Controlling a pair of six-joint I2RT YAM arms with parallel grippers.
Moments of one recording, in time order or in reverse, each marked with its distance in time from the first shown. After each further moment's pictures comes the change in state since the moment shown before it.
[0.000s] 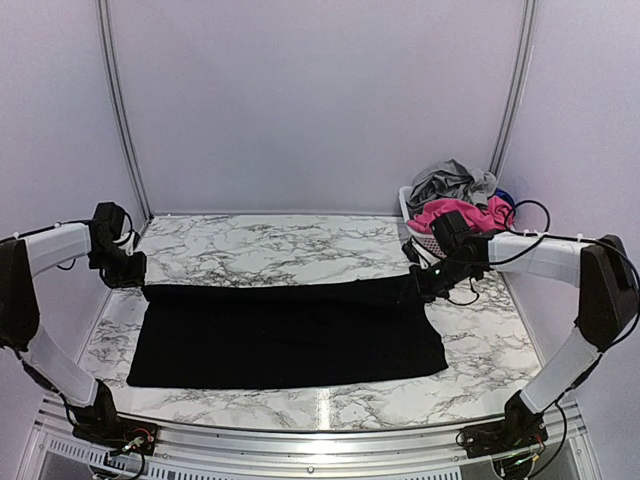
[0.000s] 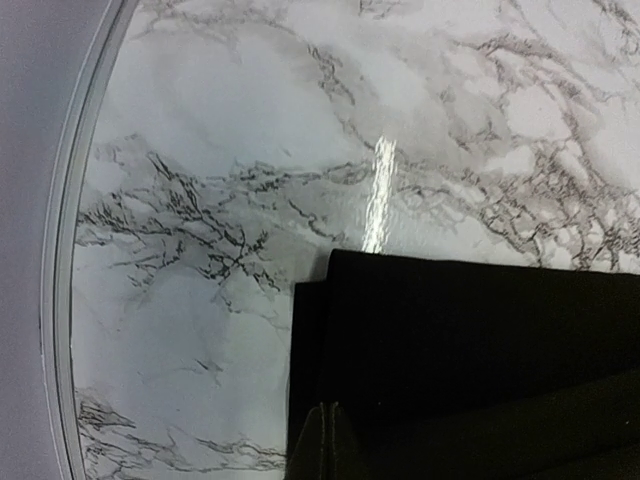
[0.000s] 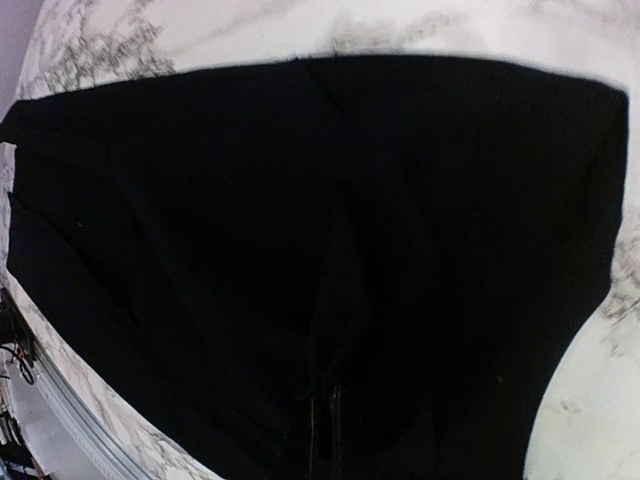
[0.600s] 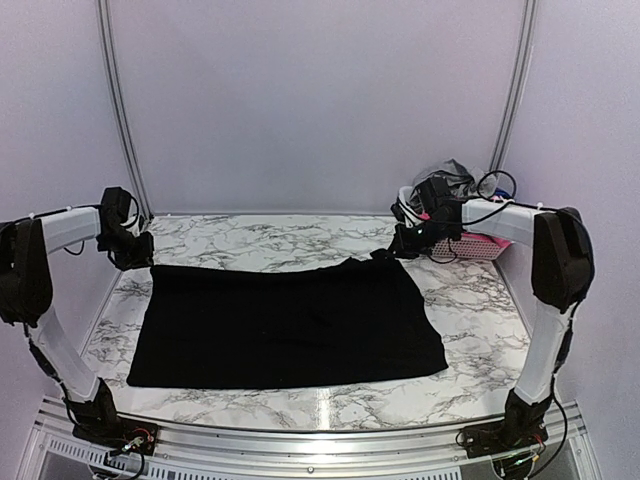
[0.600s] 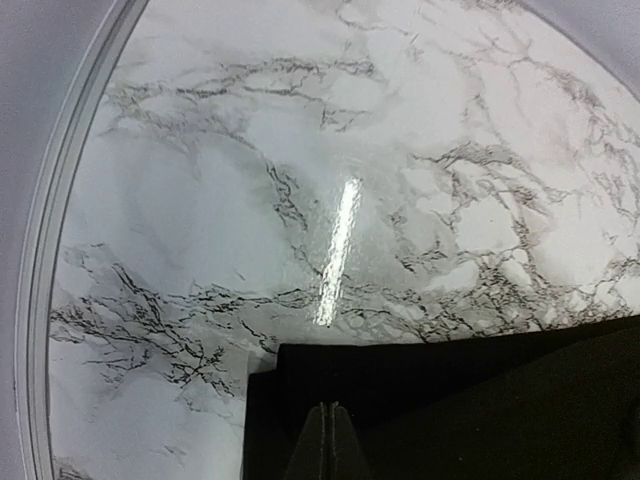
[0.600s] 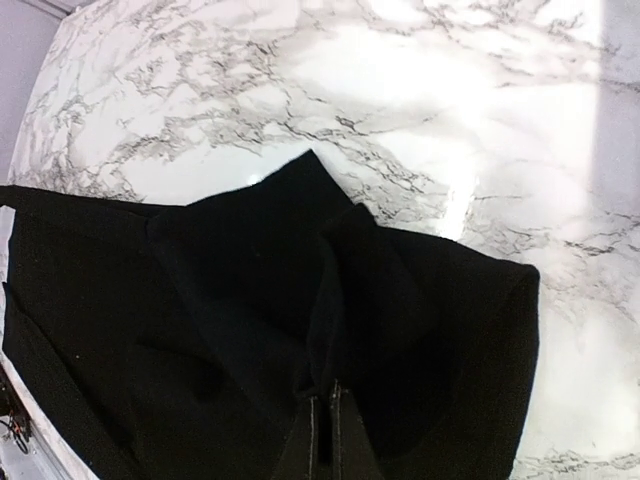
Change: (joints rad) left arm 0.000 0.197 0.175 0.047 0.071 -0.103; right arm -0.069 0.373 0.429 0.020 0.014 -0.070
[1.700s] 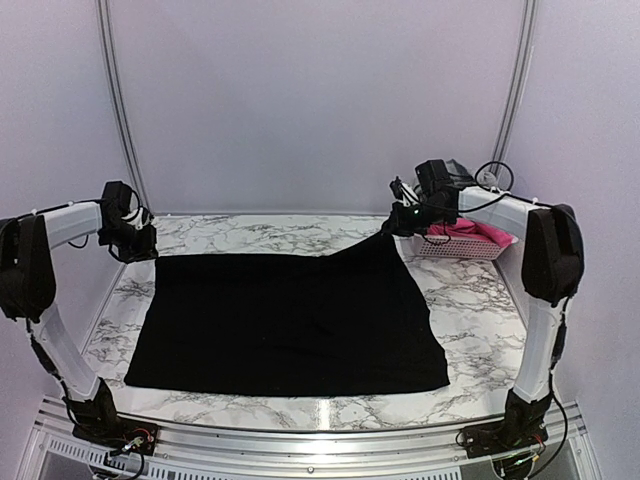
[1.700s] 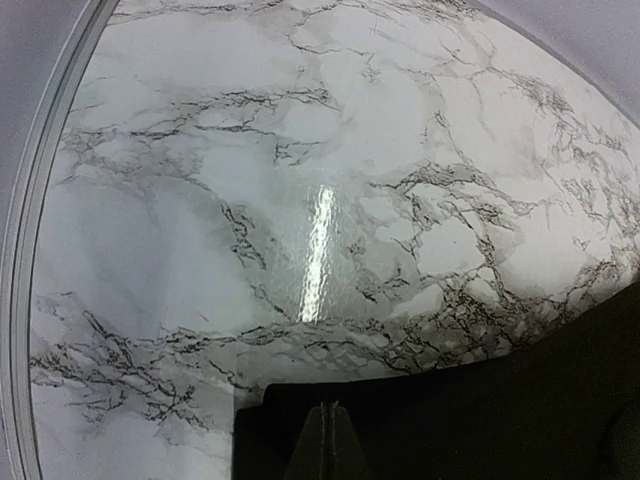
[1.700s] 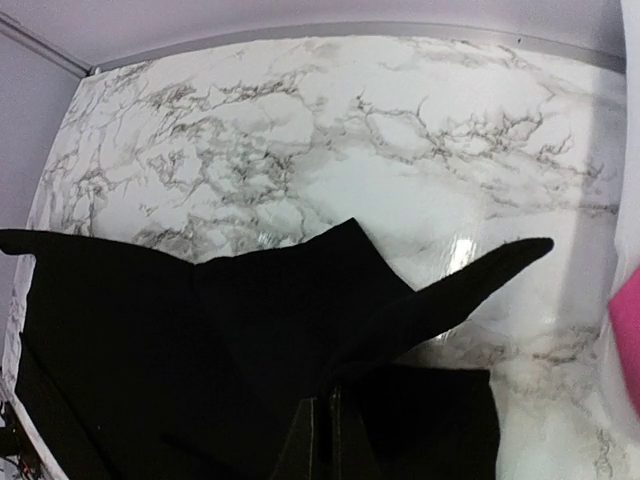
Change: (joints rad) left arm 0.001 0.051 0.097 0.002 0.076 0.032; right arm -0.020 0.106 0.237 0.019 0.002 0.021
